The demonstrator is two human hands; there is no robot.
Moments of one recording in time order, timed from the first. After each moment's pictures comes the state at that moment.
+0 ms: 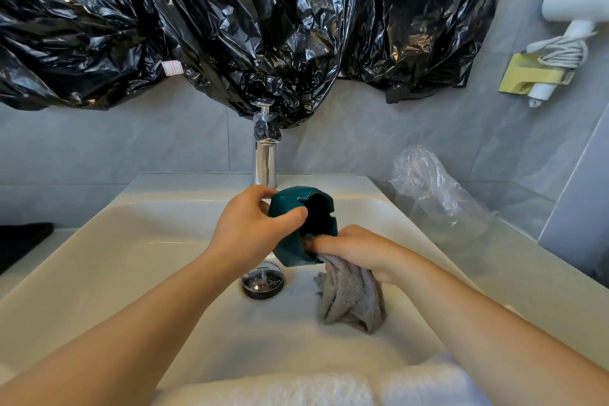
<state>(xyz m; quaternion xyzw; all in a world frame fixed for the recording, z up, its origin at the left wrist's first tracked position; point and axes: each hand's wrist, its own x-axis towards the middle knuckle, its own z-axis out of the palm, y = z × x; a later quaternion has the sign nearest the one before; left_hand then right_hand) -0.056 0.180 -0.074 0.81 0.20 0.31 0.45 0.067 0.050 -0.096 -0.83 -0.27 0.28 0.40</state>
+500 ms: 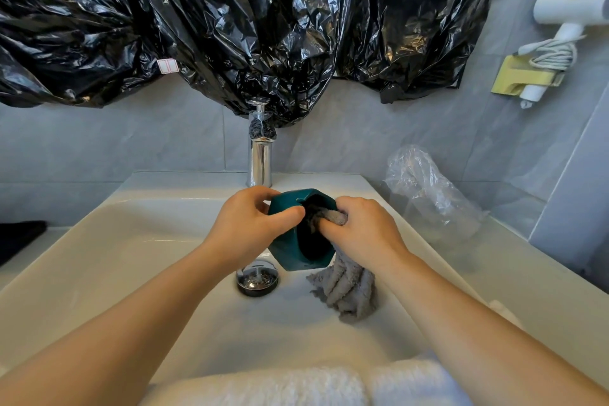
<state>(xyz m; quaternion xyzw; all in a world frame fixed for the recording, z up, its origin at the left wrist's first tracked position) -0.058 0.178 -0.070 0.82 0.16 0.28 0.48 0.067 0.042 -0.085 -0.86 -0.39 -0.12 0.32</state>
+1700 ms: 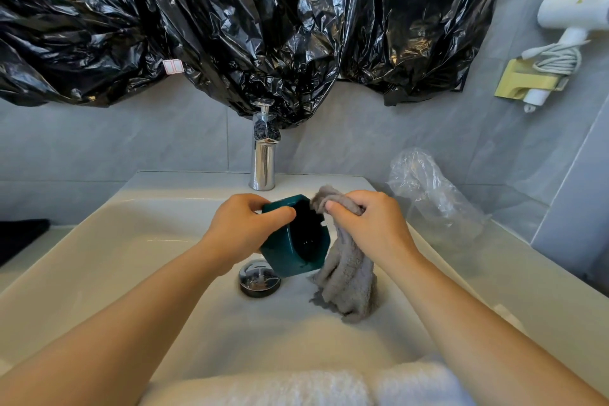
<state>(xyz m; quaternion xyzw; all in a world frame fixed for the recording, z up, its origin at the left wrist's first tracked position) -0.055 0.191 -0.074 0.79 0.22 0.22 0.53 0.075 0.036 -0.086 -0.81 -0.37 -0.12 0.45</state>
